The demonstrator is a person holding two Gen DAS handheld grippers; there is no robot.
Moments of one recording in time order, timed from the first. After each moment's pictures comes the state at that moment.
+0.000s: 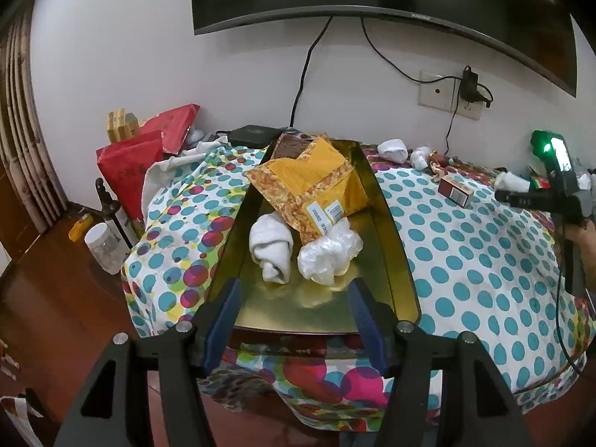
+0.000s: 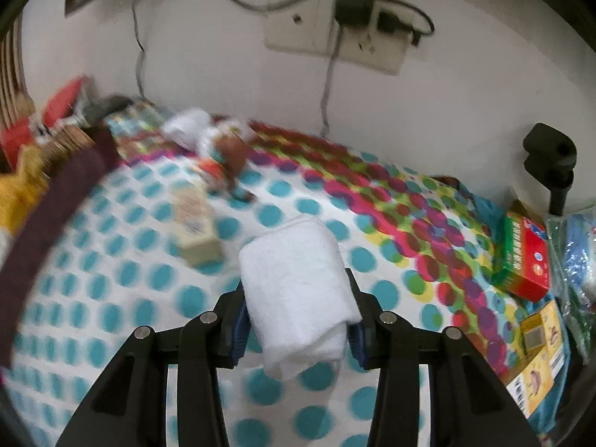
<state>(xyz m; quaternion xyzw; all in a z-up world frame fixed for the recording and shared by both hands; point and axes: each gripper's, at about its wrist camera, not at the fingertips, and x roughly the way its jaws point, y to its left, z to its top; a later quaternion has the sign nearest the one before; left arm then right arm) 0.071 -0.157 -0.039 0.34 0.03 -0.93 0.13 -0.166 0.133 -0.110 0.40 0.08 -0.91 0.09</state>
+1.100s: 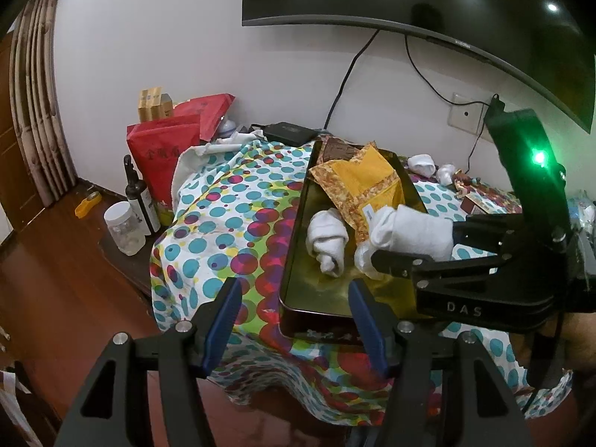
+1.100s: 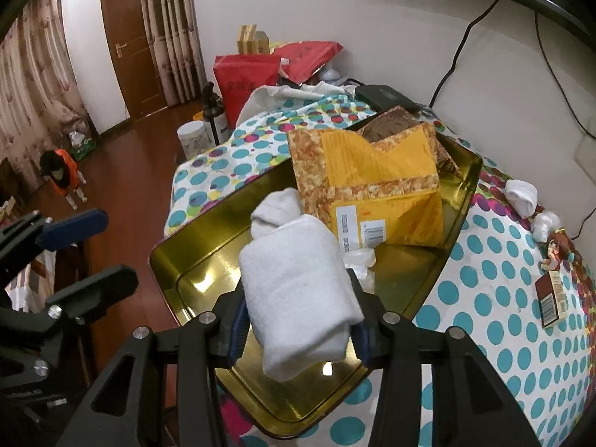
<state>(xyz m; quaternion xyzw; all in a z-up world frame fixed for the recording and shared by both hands) 0.103 -0.208 -0.032 0.33 0.07 -0.93 0.15 -0.037 -0.130 -0.095 0.39 0.16 -0.82 0.39</state>
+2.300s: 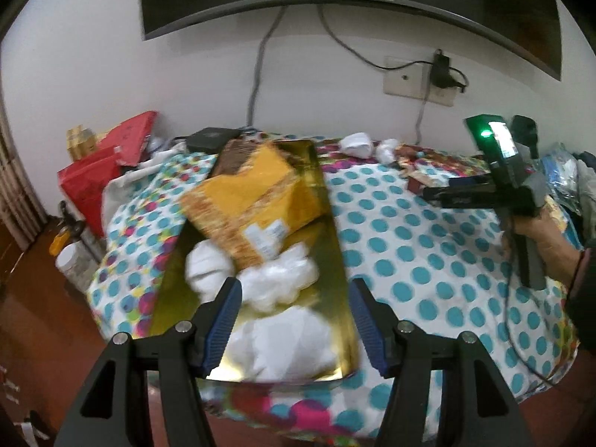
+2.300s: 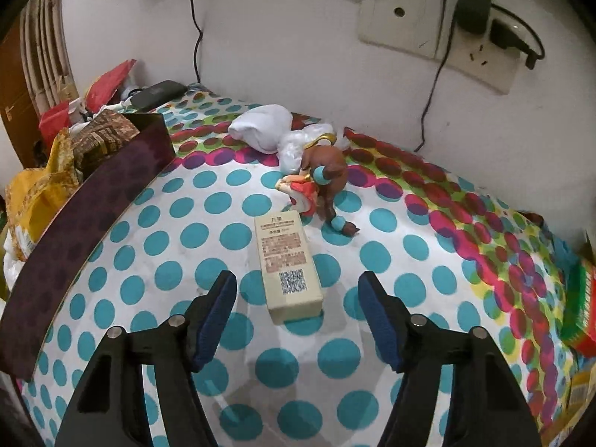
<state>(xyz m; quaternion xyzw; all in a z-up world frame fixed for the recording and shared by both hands) 0.018 -0.116 -0.030 0.37 0.01 -0.93 0.07 -0.205 0.076 -0.136 0.41 0.10 -0.88 0.20</state>
